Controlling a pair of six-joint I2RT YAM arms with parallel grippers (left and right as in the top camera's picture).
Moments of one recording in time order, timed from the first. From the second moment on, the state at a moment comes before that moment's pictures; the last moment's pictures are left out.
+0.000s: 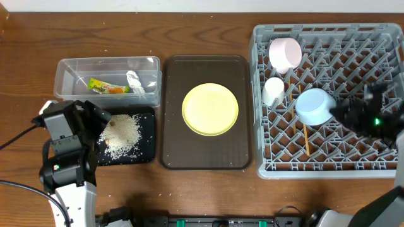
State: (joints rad) left arm 0.28 0.93 0.85 -0.73 -0.14 -0.66; right arm -0.55 1.46 1.10 -0.93 -0.80 -0.08
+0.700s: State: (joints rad) left arm 0.28 0.93 0.85 -0.73 -0.14 -0.66; right arm 0.50 1.56 1.29 -0.73 -0.05 0.10
